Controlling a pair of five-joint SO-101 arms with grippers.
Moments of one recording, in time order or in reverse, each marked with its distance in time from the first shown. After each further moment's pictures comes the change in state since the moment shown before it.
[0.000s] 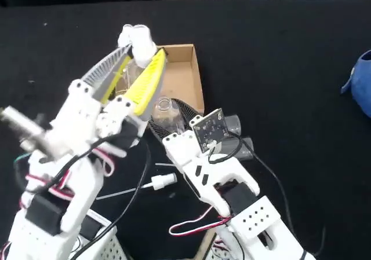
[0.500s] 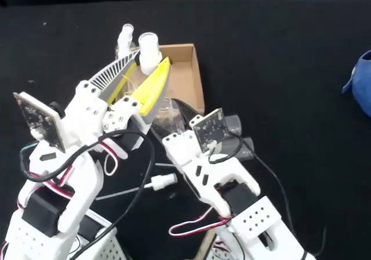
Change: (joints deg) left arm 0.4 1.0 -3.6 7.4 0.0; right arm 0.0 0.0 0.0 0.0 0.0
